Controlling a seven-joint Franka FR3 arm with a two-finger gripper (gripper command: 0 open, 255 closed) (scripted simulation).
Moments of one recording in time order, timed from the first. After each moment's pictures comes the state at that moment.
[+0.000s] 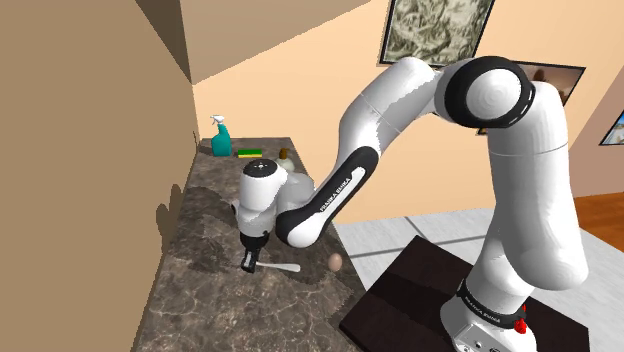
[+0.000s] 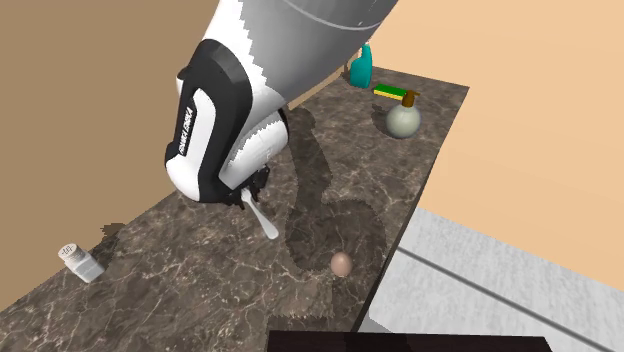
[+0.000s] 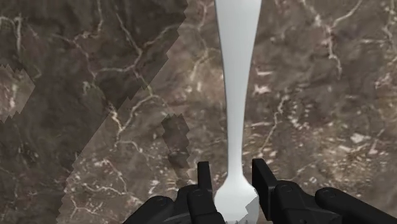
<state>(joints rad) 0.31 0.46 0.28 -2.08 -0.43 2.62 0.26</state>
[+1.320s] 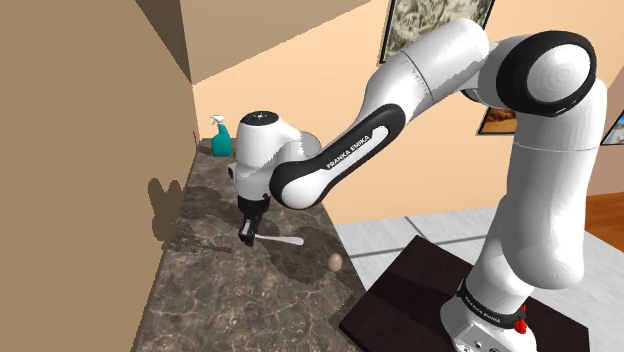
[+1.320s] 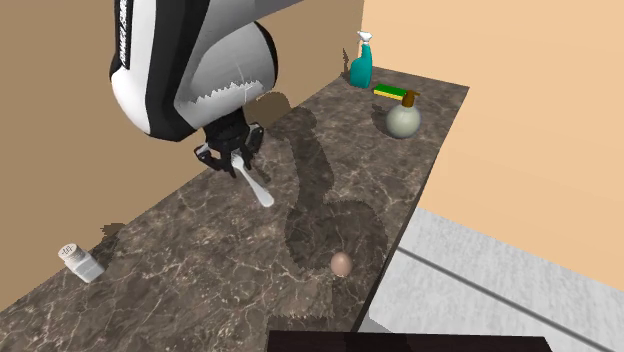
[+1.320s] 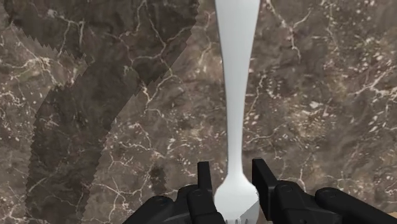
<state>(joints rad) 0.25 0.26 0.36 -2.07 -0.28 2.41 0.14</state>
